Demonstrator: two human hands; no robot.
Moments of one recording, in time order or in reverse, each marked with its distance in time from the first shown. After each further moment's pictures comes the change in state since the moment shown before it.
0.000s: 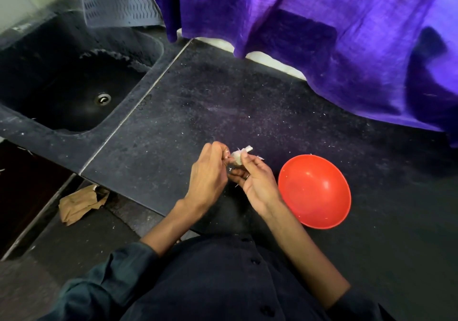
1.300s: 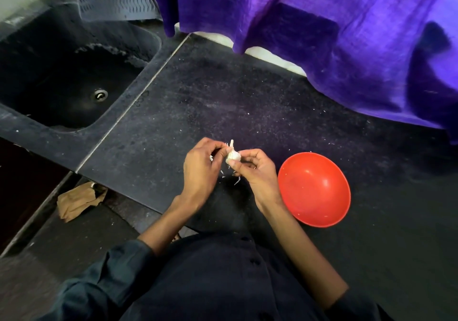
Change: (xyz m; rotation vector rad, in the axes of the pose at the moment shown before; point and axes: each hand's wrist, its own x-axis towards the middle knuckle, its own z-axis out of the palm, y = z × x) left_hand 0.013 -0.003 -0.004 -0.133 0.064 -0.145; right_hand -0.003 -0.003 -0.003 -0.337 0.028 -0.230
